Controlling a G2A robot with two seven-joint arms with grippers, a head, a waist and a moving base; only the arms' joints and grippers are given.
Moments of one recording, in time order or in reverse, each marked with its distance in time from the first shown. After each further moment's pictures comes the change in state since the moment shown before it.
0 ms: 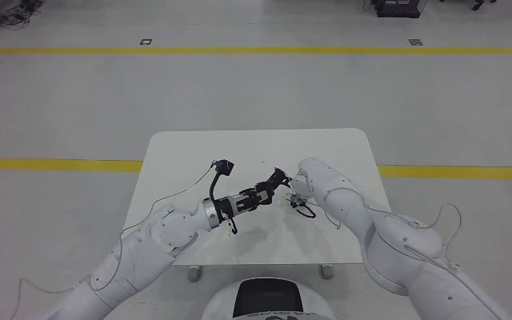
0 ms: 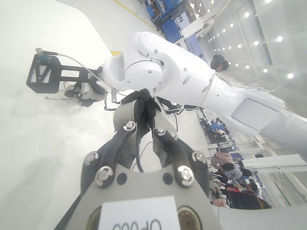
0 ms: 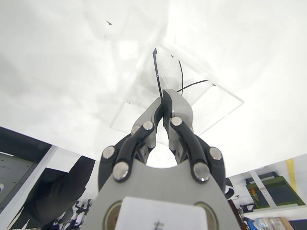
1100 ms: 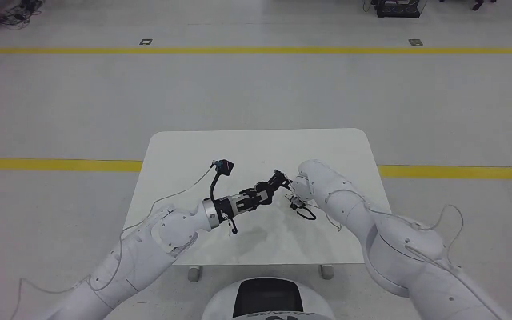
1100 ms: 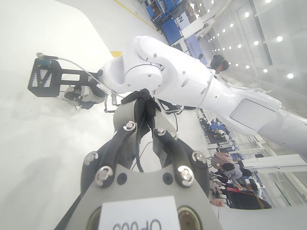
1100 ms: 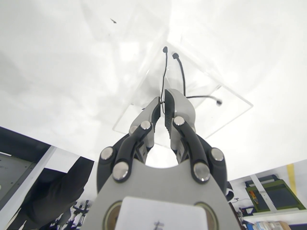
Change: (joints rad) left arm 0.000 0.000 0.000 0.000 0.000 0.000 0.000; right arm -0.014 0.015 0.000 -0.019 0.004 0.000 -0.003
